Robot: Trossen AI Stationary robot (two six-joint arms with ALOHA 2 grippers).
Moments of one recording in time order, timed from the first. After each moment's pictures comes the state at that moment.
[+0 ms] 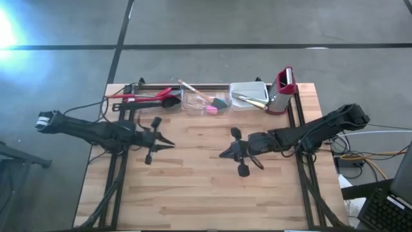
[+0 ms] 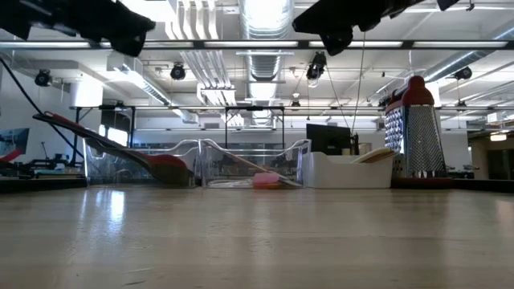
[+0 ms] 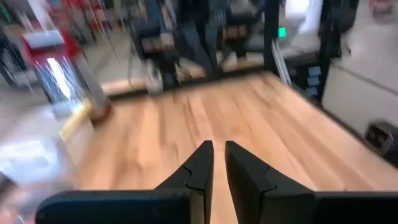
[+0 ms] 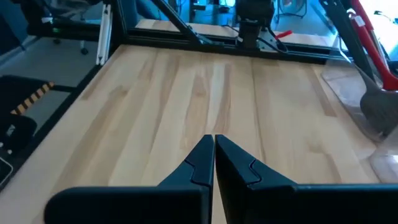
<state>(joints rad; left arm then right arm) -0.15 0.65 0.42 0.10 -0.01 0.14 0.24 1.37 0.84 0.12 0.09 0.05</state>
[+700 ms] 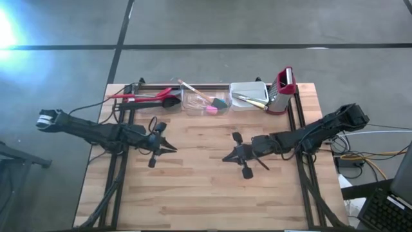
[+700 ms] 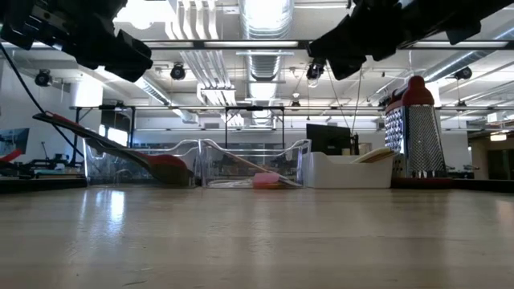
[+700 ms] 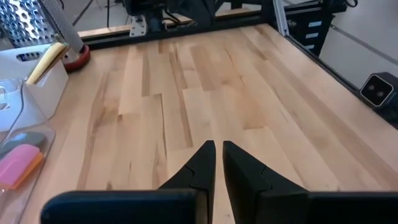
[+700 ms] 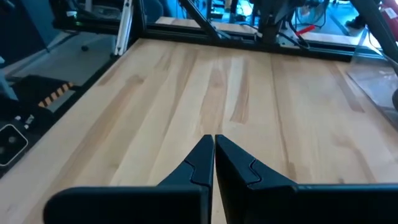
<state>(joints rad) -0.15 0.75 0.40 0.02 0.00 0.08 0.24 1.38 0.65 0.37 0.03 0.02</state>
